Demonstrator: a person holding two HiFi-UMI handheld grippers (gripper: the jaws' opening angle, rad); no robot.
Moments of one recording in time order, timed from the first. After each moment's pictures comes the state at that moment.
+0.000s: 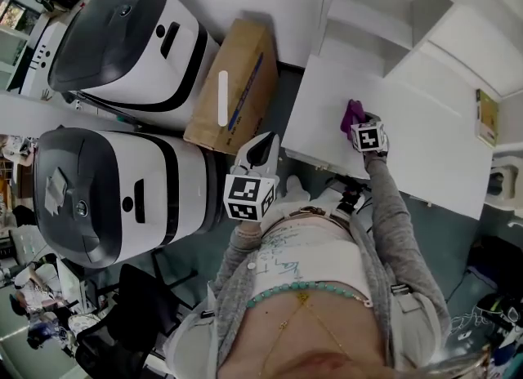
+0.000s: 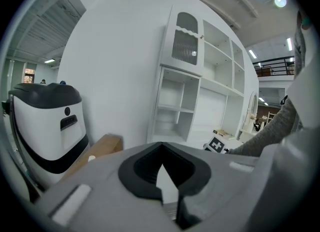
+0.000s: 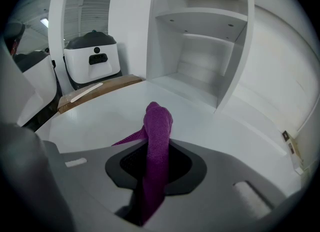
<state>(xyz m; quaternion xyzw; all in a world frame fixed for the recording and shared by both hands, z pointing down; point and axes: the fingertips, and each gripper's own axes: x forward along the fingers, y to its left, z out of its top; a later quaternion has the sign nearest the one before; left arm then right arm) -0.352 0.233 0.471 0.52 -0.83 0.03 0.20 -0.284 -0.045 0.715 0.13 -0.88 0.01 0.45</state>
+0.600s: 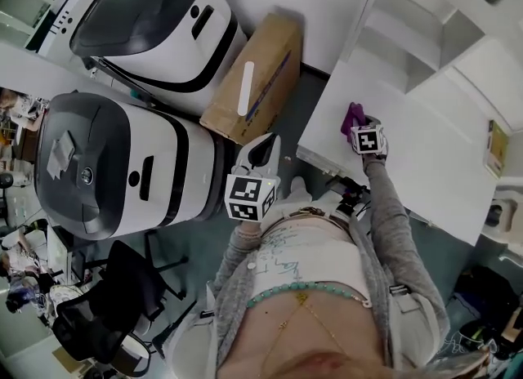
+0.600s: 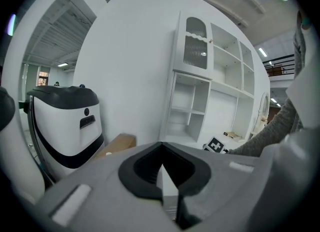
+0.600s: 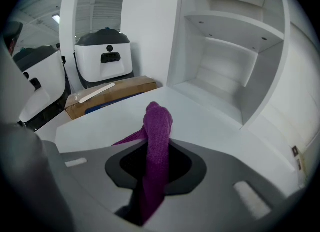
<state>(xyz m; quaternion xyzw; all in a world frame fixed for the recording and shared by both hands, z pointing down) -0.365 0.289 0.470 0.46 -0.87 0.02 0.19 -0.341 0.008 0.714 0.07 -0.89 -0.02 0.45</state>
